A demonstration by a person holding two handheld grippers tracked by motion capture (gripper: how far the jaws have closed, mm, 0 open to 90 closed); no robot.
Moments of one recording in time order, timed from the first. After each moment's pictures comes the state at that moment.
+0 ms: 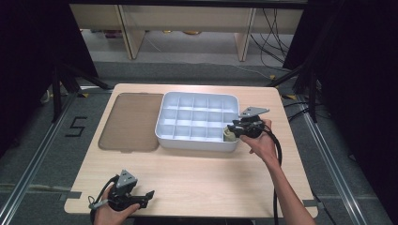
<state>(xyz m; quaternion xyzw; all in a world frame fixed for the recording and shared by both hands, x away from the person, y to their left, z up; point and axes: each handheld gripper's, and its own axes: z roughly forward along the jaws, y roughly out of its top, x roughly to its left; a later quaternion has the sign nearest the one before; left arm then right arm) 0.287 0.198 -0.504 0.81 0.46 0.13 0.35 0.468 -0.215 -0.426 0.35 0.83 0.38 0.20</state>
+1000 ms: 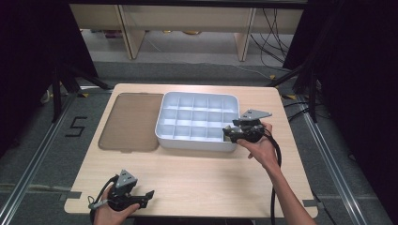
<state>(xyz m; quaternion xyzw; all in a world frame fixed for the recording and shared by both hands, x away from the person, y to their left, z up) 0.286 0.198 -0.503 0.80 0.46 0.14 0.35 0.446 -0.207 -0.416 0.35 0.81 0.42 0.20</state>
